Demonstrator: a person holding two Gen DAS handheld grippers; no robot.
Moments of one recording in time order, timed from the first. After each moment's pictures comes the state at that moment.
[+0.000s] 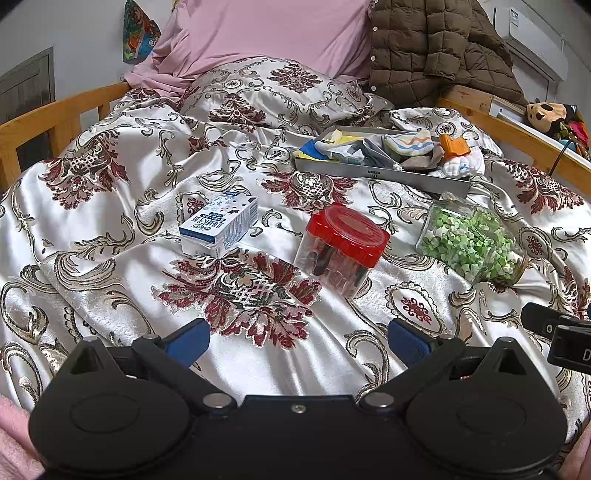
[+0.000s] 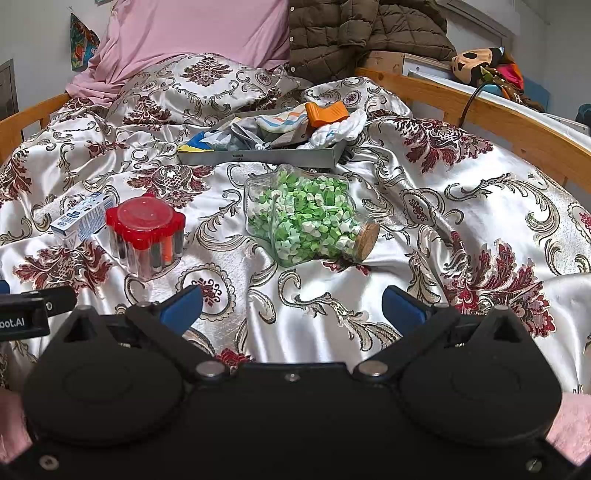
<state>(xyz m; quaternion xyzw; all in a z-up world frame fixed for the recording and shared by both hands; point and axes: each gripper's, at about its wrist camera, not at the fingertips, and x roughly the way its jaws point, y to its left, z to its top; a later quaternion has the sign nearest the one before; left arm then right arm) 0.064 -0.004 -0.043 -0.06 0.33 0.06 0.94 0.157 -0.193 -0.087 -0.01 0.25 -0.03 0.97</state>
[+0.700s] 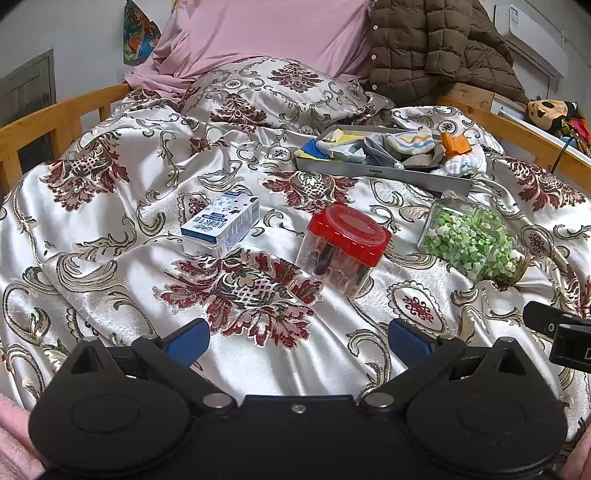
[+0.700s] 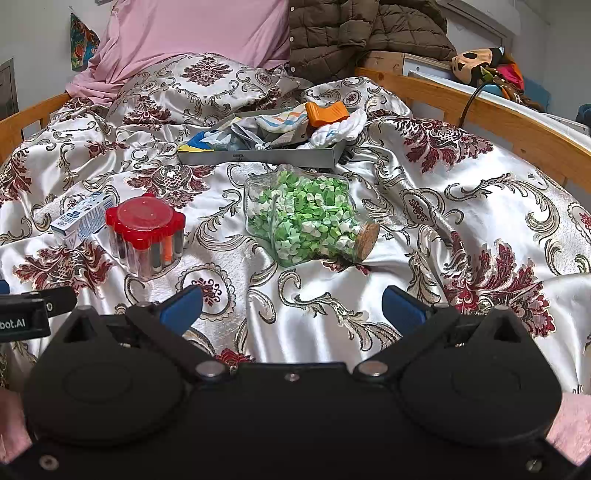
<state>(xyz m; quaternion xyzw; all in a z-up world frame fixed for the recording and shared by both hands) 0.065 -0.004 -0.042 -0.06 0.33 0.06 0.94 0.157 -0.192 -0.087 -0.01 0.25 -0.03 0.97</state>
